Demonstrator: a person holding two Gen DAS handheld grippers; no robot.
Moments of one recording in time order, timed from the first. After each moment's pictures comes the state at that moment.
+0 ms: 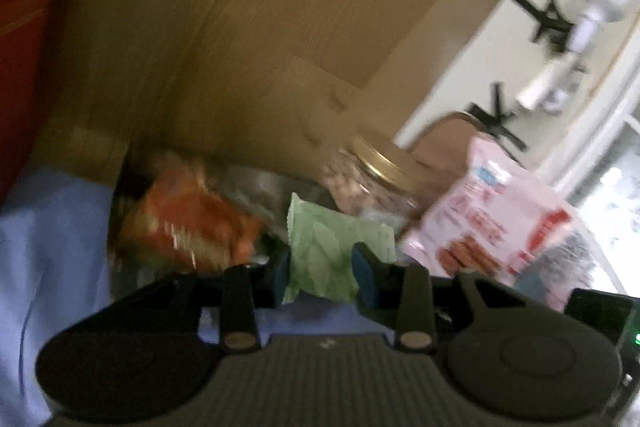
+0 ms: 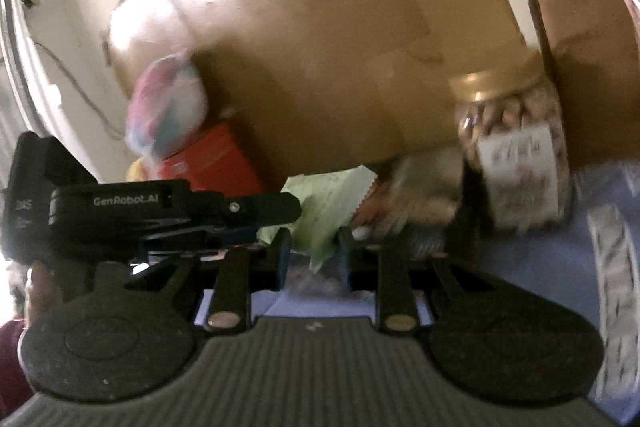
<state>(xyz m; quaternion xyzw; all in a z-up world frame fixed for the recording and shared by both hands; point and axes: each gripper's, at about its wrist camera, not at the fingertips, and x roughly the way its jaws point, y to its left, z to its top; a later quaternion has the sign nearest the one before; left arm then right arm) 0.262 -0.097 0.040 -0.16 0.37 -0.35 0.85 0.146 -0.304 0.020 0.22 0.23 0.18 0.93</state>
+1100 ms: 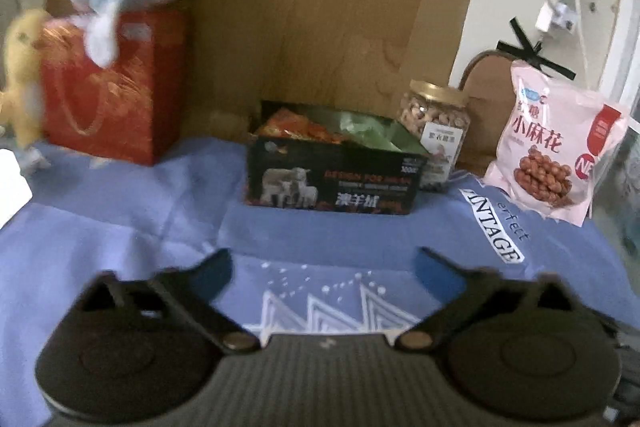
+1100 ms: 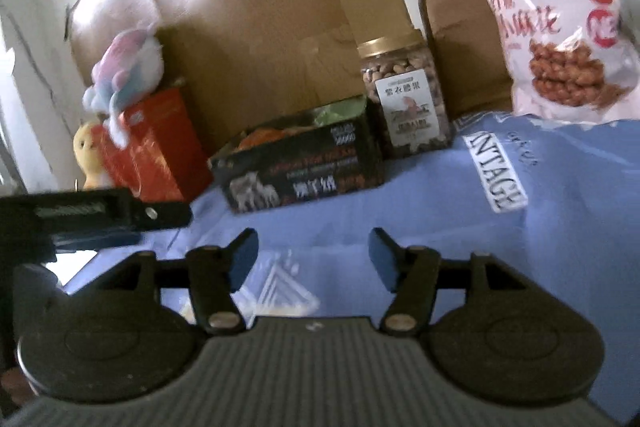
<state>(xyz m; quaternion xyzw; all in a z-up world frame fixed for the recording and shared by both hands) 0.061 -0.061 0.037 -0.02 0.31 -0.19 0.93 -0.019 -0.265 -0.011 0.17 0.22 0.03 0.96</state>
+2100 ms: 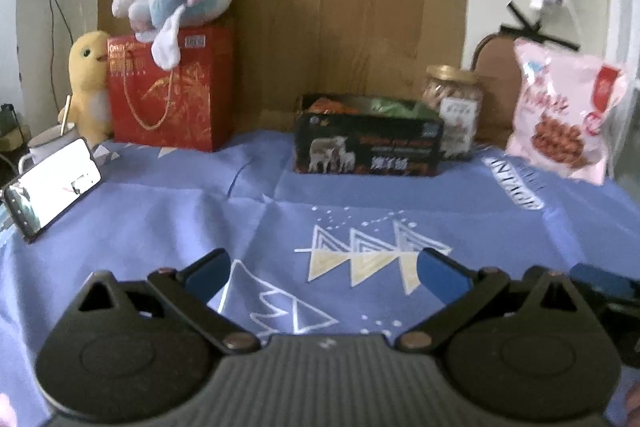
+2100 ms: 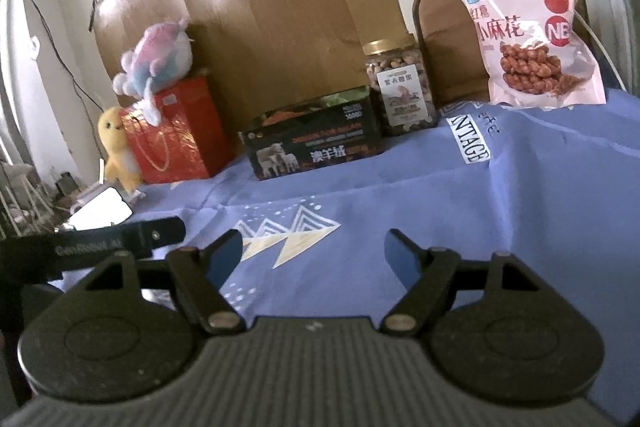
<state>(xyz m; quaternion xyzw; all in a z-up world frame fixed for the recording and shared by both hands) -0.010 -0.047 0.018 0.02 0.30 -0.13 0.95 -0.088 -0.243 -0.009 0.17 0.22 0.02 0.96</state>
